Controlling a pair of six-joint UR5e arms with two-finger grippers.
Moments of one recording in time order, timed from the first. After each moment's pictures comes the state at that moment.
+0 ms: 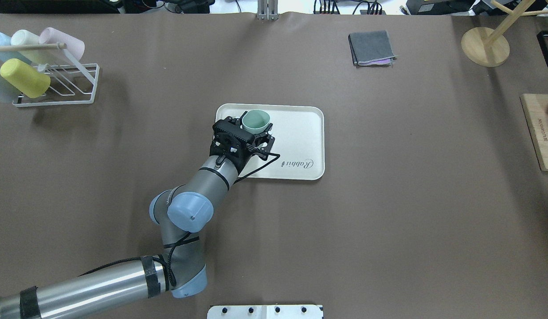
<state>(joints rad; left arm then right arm) -0.34 -2.28 -1.17 -2.87 -0.90 -0.63 1.59 -1.50 1.67 -1.71 2.37 0.11</state>
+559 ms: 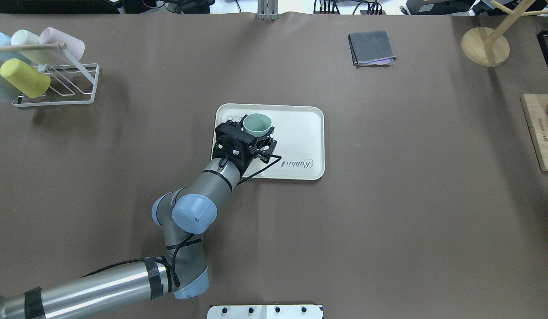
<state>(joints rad) -0.33 -2.29 -1.15 -2.87 -0.89 -0.64 1.58 -1.51 1.69 -1.71 2.33 0.11</state>
